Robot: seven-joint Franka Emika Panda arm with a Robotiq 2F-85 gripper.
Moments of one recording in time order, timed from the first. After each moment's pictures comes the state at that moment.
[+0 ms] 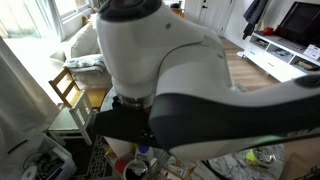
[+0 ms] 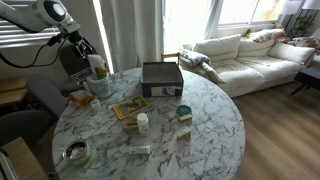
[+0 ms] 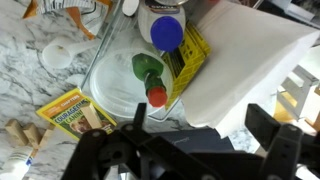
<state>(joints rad) 0.39 0.27 0.16 -1.81 -0.42 2.21 1.65</state>
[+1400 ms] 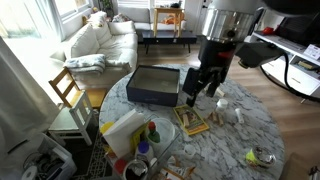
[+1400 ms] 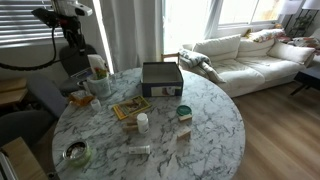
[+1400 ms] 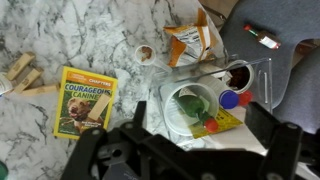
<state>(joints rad) 0.14 -0.15 0.11 -2.06 0.16 1.92 0.24</state>
